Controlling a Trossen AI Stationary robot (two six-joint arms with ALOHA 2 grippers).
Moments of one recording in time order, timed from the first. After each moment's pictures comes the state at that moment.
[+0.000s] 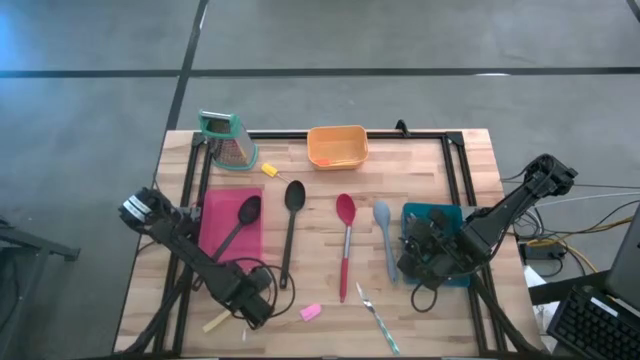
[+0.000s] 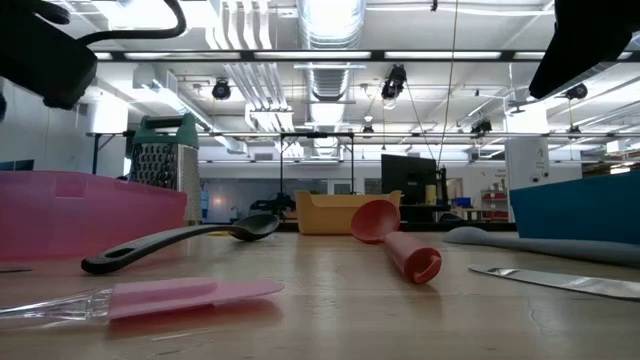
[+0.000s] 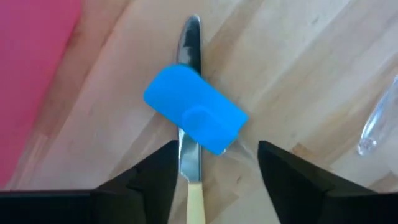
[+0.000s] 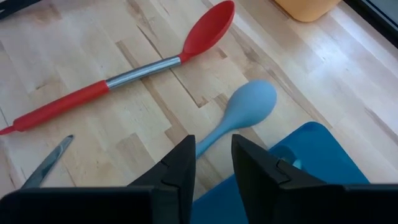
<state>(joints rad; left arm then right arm) -0.70 1.71 1.13 -0.88 0.06 -1.37 0.65 1.30 1.01 -1.08 0.67 1.20</state>
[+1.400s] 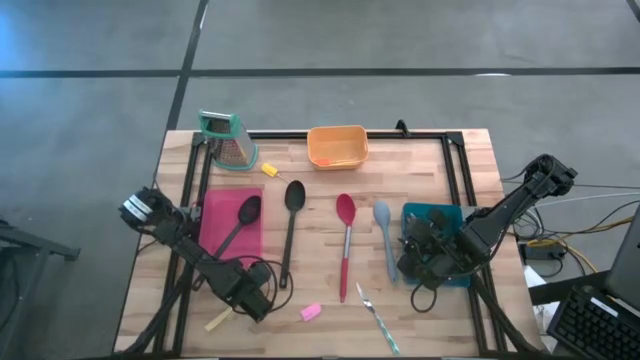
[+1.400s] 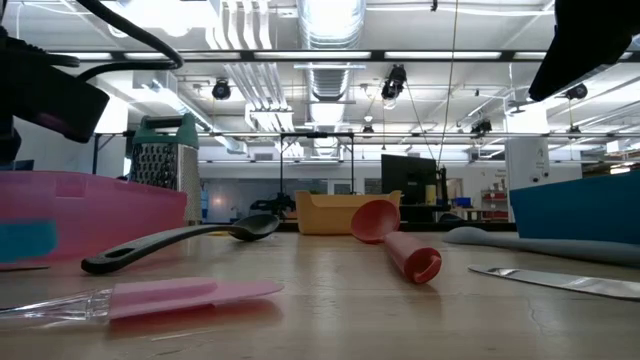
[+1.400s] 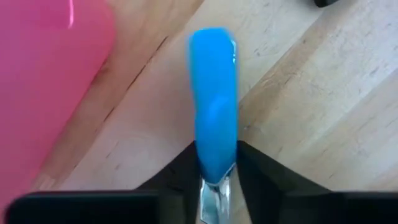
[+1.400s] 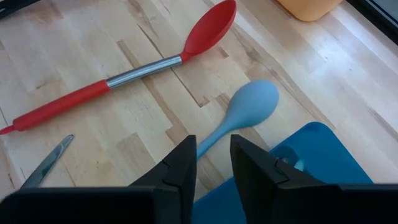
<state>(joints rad) -0.68 1.72 1.01 -0.77 -0.04 -1.41 0.65 1.30 0.99 -1.07 0.67 1.20</state>
